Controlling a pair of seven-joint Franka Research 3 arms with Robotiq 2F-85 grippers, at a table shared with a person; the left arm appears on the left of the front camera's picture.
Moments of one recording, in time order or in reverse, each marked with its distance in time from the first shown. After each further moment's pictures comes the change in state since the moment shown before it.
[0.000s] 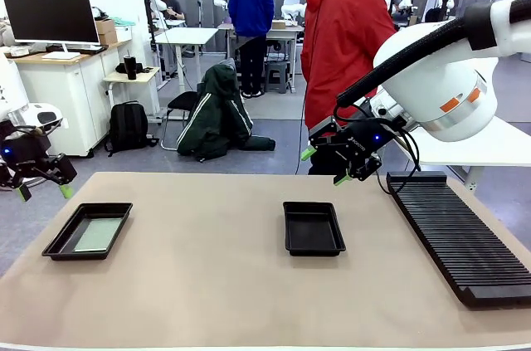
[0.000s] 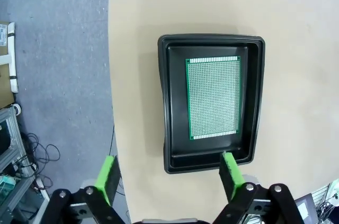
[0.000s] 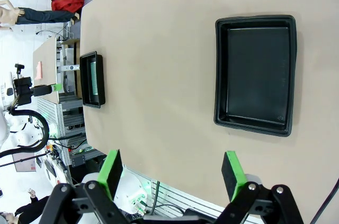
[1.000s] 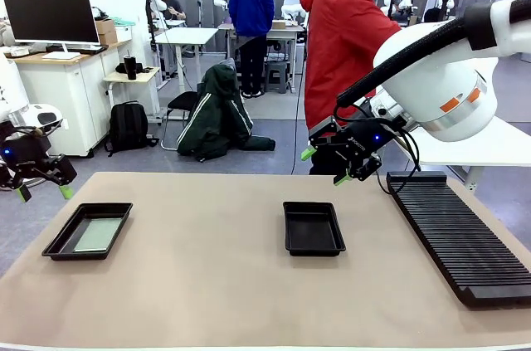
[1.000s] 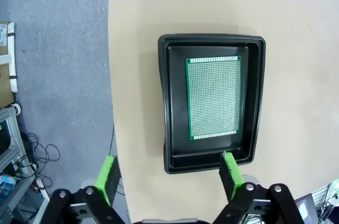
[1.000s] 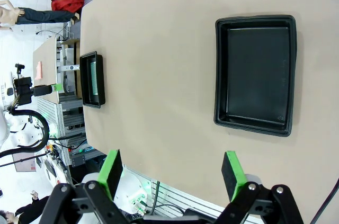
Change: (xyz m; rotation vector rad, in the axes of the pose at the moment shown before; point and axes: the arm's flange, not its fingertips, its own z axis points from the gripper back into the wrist) left arm 0.000 0.000 0.000 0.000 0.000 0.000; right arm 0.000 0.000 0.000 0.000 0.000 0.000
